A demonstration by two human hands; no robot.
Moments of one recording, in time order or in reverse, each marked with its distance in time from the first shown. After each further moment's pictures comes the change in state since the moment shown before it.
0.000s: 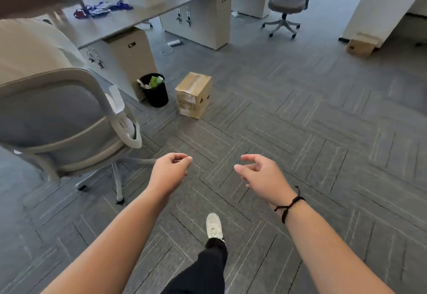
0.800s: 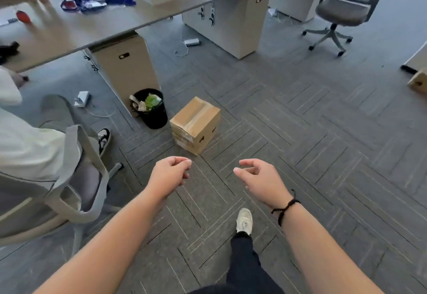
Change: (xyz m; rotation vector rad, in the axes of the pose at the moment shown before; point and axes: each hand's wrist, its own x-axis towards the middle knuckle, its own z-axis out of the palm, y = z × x) left_hand 0.506 0.217 0.157 -0.115 0.076 -0.179; right_hand 0.586 -0.158 -0.105 -0.153 -0.169 -0.018
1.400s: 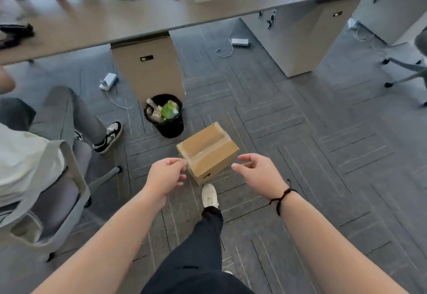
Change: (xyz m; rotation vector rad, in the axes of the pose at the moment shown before) left_hand 0.304 0.163 0.064 -0.250 0.291 -0.241; right_hand 0.413 -0.145 -0.058 -0.294 -0.322 -0.082
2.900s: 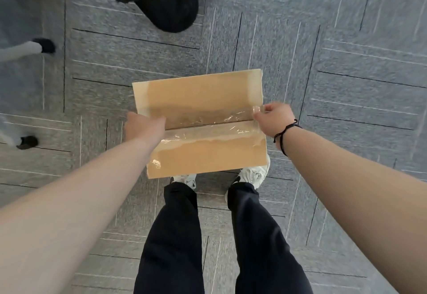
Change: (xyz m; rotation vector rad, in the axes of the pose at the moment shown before) left_hand 0.537 -0.184 0.166 0.124 0.488 -0.702; right_hand 0.654 0.218 0.148 -0.478 -0.266 0.292
